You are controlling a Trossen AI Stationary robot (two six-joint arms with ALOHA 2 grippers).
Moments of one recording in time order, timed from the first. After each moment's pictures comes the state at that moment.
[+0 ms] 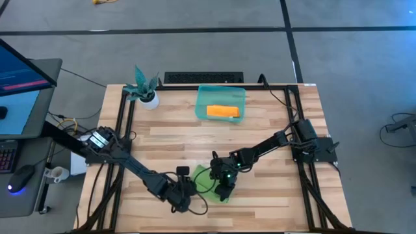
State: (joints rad) left arm -0.62 1.89 1.11 -0.36 -0.46 -0.48; right arm 0.30 2.08 1.08 0.08 -0.78 0.97
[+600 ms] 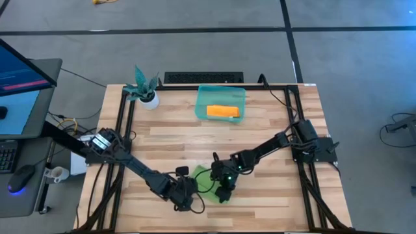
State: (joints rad) left arm -0.61 1.94 1.11 -0.38 -0.35 -0.63; right arm 0.31 2.07 1.07 0.07 -0.68 0.94
